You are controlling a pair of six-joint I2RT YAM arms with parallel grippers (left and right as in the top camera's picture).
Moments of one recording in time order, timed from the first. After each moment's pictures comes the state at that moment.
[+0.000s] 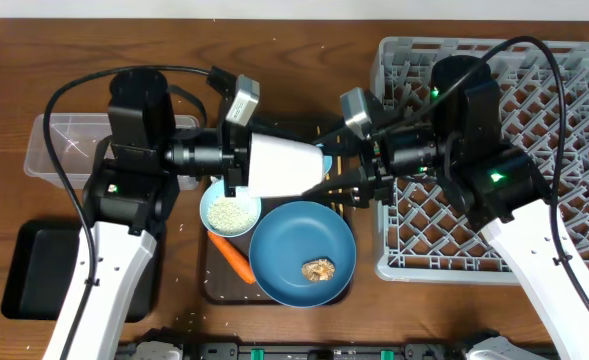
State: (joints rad) left arm -0.18 1.22 1.17 -0.29 1.35 -0.20; right arm 0.42 1.34 1.33 -0.41 -1.27 -0.18
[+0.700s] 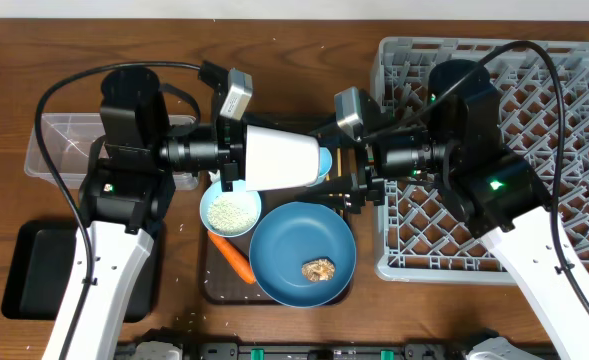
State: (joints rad) left arm -0.16 1.22 1.17 -0.24 1.33 -0.22; right arm 0.46 1.32 1.33 -0.37 -1.16 -0.17
